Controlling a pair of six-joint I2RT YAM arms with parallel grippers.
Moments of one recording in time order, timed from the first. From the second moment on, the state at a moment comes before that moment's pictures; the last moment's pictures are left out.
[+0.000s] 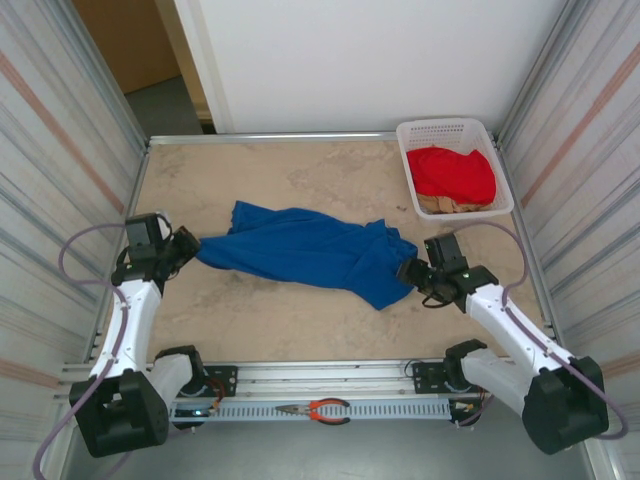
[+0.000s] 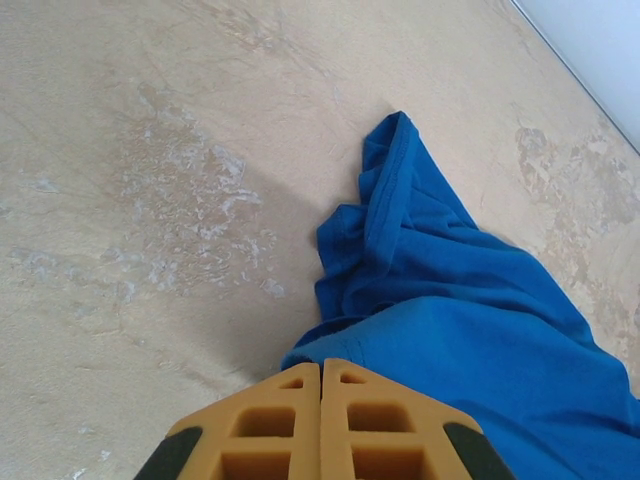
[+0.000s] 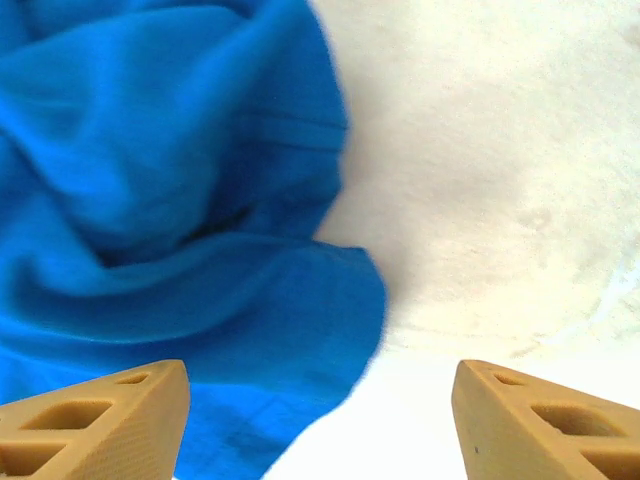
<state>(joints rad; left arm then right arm) 0.17 0.98 0.69 -0.48 0.25 -0.53 0.31 0.95 0.53 -0.62 -0.02 0.73</state>
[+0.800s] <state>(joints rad) 0.17 0.97 0.70 -0.48 0.25 -0.53 0.23 1.14 0.46 -0.35 -0.26 0.69</state>
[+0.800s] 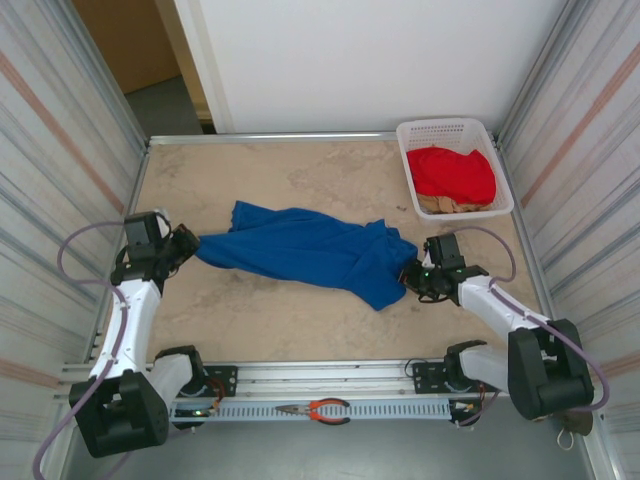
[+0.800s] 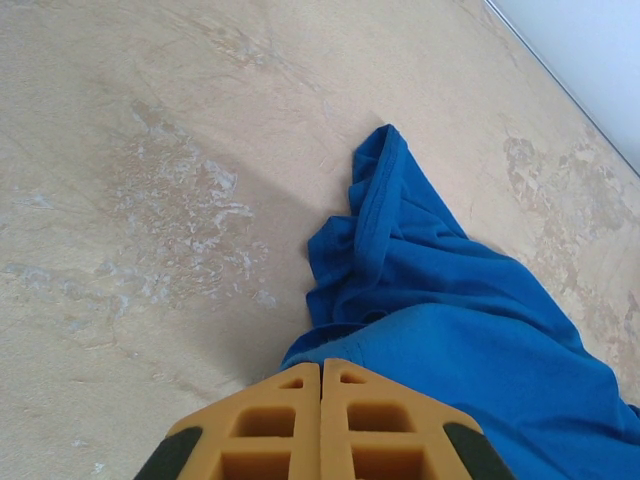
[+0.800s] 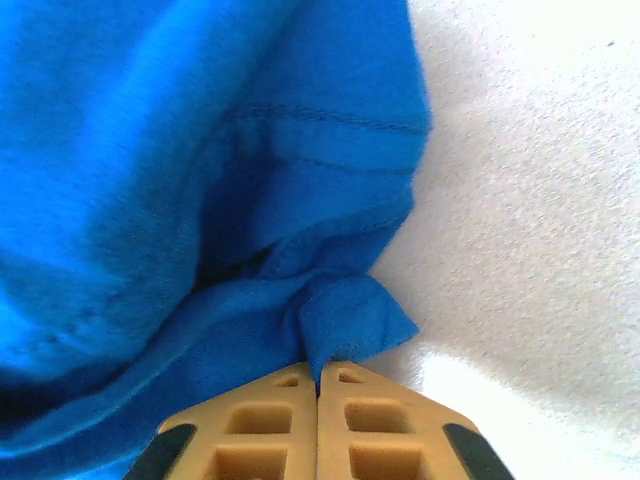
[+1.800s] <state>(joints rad) 0.17 1.18 1.55 -0.35 0.40 -0.77 -0.27 1.17 1.87 -0.61 -0.53 0.88</state>
